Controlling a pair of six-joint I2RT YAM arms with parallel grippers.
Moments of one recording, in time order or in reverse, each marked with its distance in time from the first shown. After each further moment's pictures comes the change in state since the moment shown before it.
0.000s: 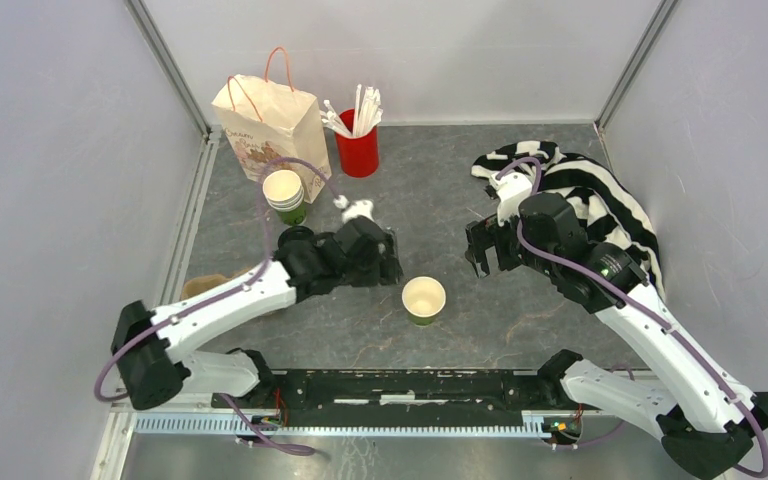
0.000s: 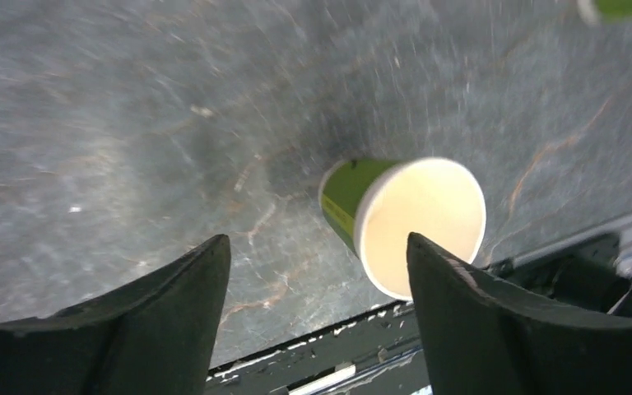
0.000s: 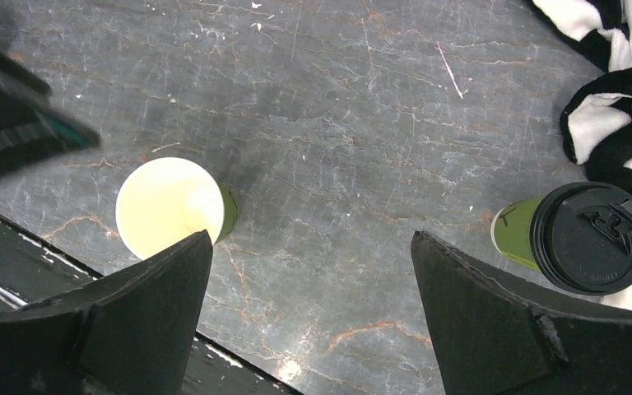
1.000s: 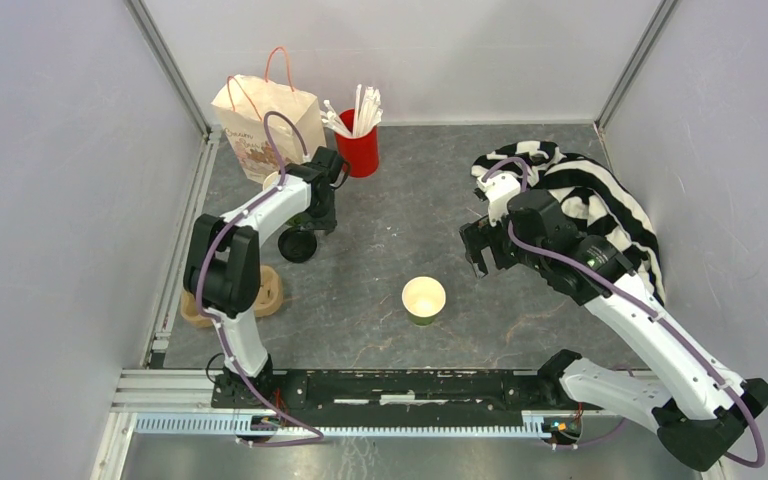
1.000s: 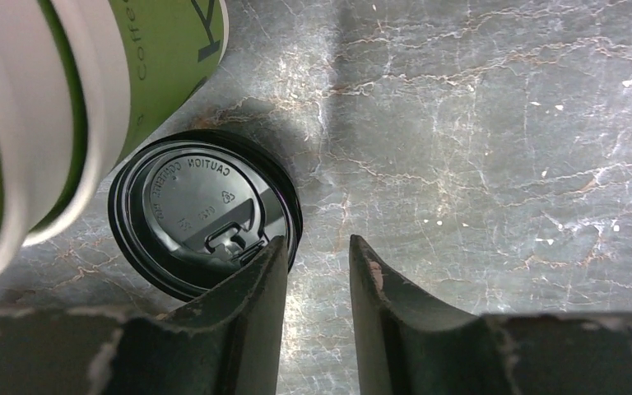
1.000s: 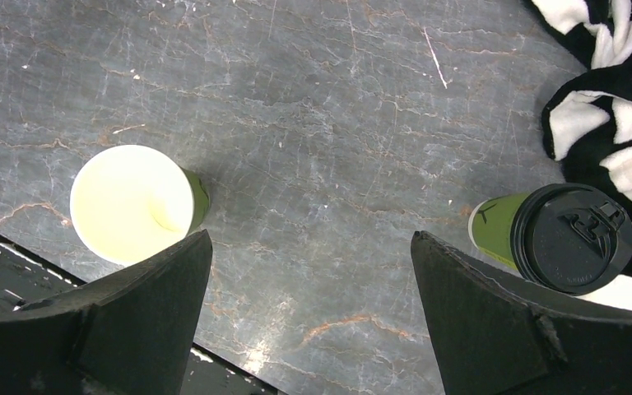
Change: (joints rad) left arm 0.611 0.558 0.378 -0.208 -0.014 0.458; right arm 0.000 0.051 -0.009 -0.008 0.029 -0.070
